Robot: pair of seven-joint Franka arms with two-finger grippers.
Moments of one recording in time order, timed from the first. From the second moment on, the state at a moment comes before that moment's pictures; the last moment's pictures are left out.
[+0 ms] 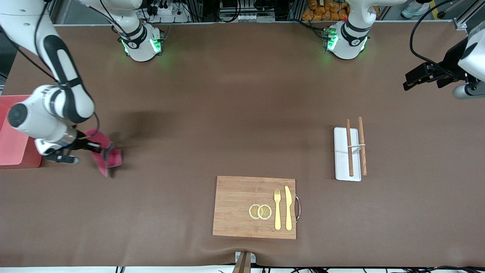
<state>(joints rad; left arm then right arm) -0.08 -0.01 -0.01 -1.50 -0.04 1.40 -0.16 -0.17 0.36 -0.08 -2.11 0.07 2.48 -0.21</state>
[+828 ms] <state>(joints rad) -0.08 -0.01 -0.07 -1.50 -0.01 1.46 -0.07 -0.18 0.42 -0.04 -2.07 -0.10 2.46 -0.11</state>
